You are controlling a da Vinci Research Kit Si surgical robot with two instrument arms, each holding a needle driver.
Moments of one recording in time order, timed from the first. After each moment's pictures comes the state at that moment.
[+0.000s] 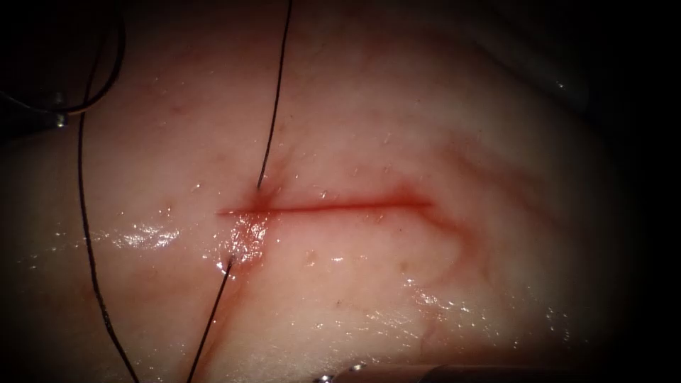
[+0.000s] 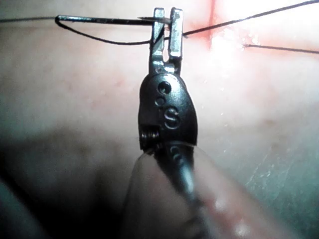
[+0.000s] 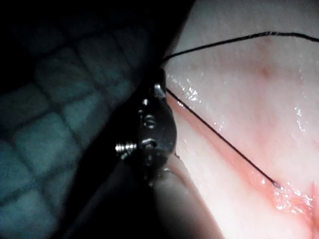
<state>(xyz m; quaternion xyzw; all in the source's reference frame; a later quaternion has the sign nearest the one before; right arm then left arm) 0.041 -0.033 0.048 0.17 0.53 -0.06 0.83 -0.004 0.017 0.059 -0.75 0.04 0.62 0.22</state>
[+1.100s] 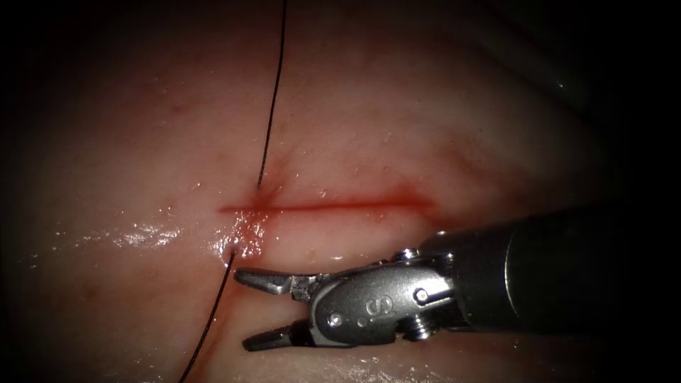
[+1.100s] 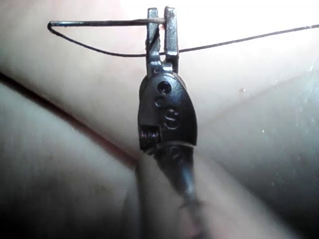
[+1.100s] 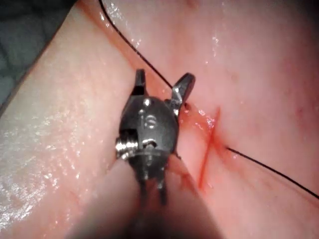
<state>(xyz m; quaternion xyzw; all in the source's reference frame) 0.033 -0.016 0.057 -0.01 0.56 -0.02 0.83 0.007 0.019 0.061 -0.72 0.08 0.65 0.21</state>
